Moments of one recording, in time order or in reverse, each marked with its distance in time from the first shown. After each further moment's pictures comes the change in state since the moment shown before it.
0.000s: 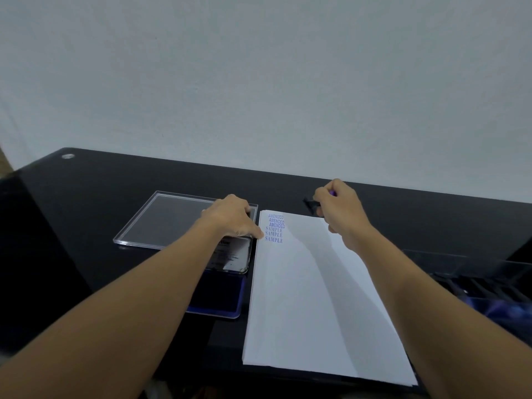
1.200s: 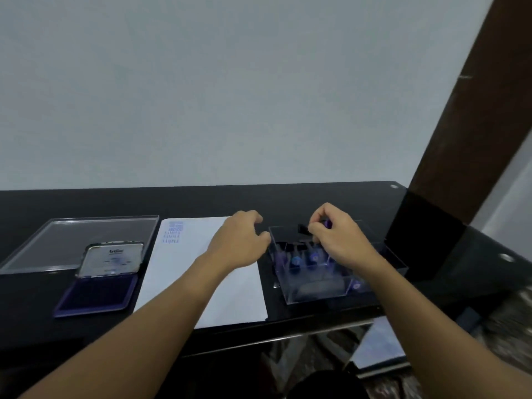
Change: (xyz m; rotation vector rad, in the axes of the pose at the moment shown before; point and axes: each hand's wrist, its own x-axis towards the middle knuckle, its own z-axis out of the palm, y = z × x) left_hand -0.133 0.194 0.083 -0.111 0.120 0.411; right_hand -0.129 0.065 -0.210 -0.234 0.101 -0.123
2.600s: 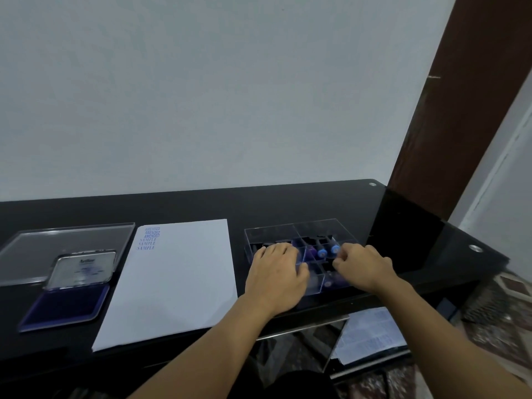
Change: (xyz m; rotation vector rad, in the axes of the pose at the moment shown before) left_hand -0.024 0.060 0.106 0.126 0.020 0.307; right_hand -0.030 0.077 -0.054 -0.636 -0.104 0.317
